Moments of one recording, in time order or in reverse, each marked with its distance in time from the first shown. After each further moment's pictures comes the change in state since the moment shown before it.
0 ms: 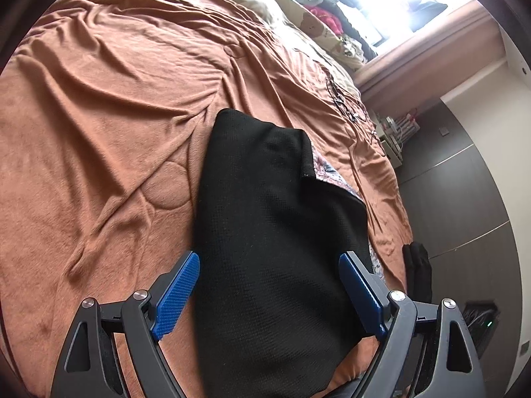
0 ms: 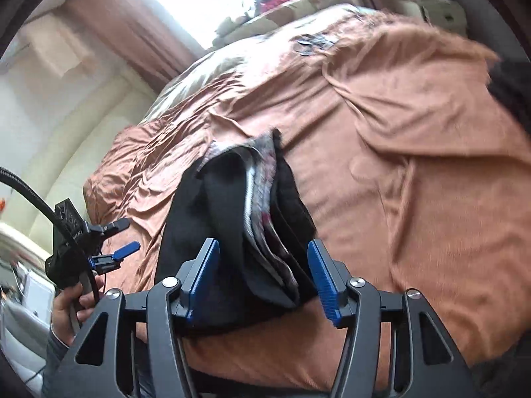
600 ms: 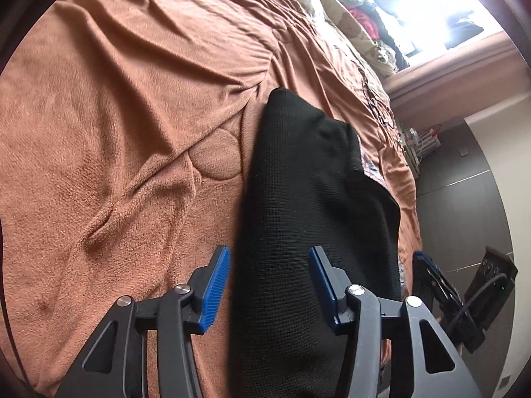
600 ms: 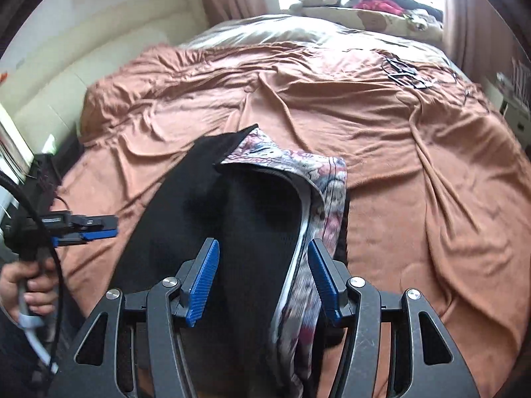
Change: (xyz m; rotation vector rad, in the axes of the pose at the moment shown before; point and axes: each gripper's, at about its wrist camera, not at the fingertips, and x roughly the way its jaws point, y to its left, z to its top) left arm 0.010 0.044 -0.011 -0.147 0.044 0.037; right arm 0.112 0.075 0.064 -0.472 0.148 -0.081
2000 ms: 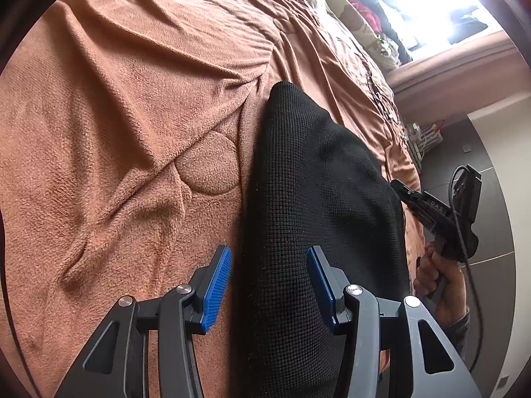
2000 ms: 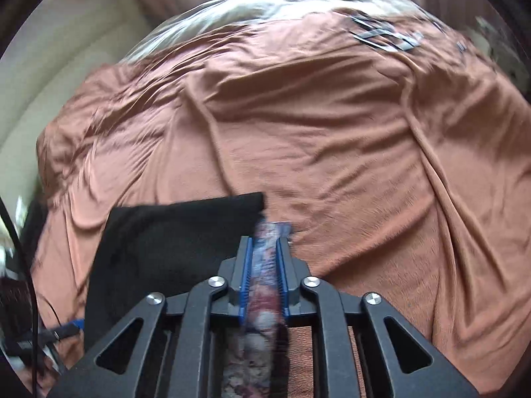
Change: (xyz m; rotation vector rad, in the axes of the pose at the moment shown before) left arm 0.027 0.000 0.019 0.003 0.035 -0.001; right arm 0.128 -0.086 0.081 0.284 0.076 -0.003
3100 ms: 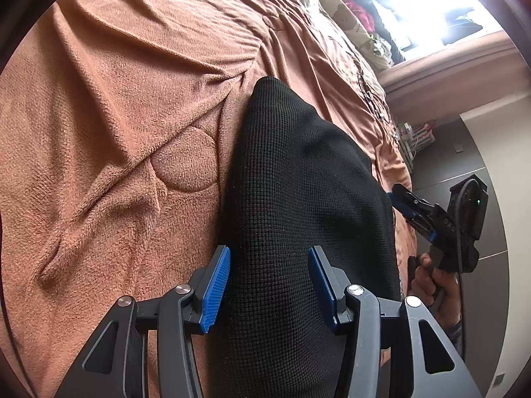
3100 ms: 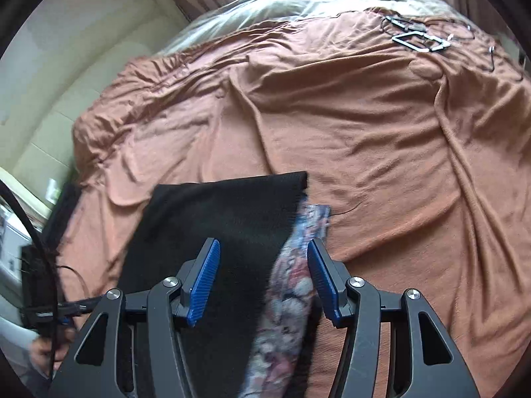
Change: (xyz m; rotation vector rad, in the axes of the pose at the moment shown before) left arm 0.004 -0.009 -0.003 0.000 0.001 -0.039; right arm -0.022 0.006 -0.008 -0.093 0.035 0.175
